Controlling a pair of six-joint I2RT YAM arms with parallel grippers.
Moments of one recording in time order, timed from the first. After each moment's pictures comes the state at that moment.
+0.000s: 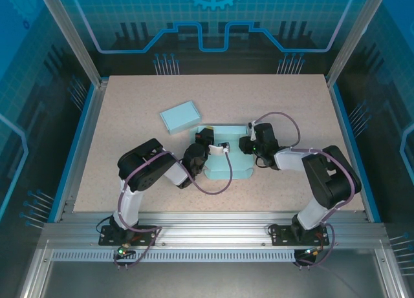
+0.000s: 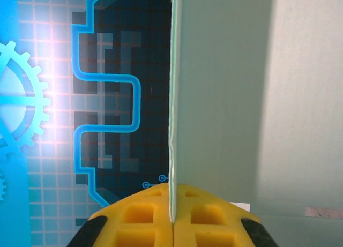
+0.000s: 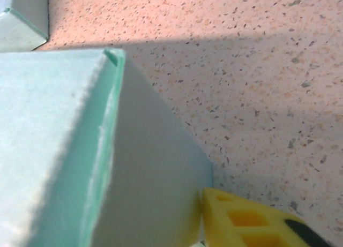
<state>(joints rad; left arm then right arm) -0.74 2.06 0.73 1.28 -0.50 1.46 0.39 1.65 0.68 0.25 -0.03 0.37</state>
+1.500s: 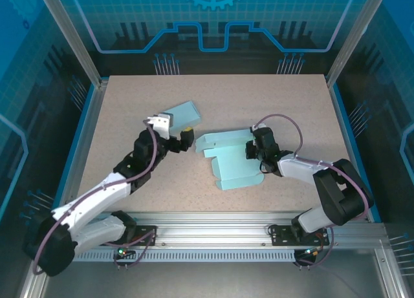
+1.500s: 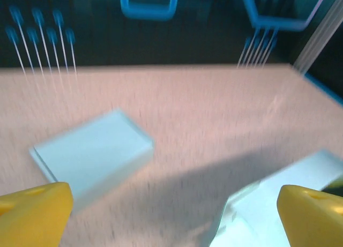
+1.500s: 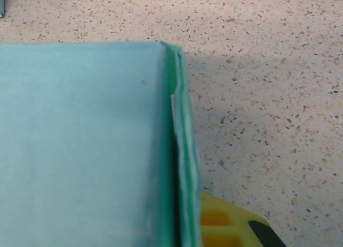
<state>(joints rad) -0.53 1.08 0.64 0.10 -0.16 -0.29 0.45 1.49 0.63 0.10 0.17 0.27</state>
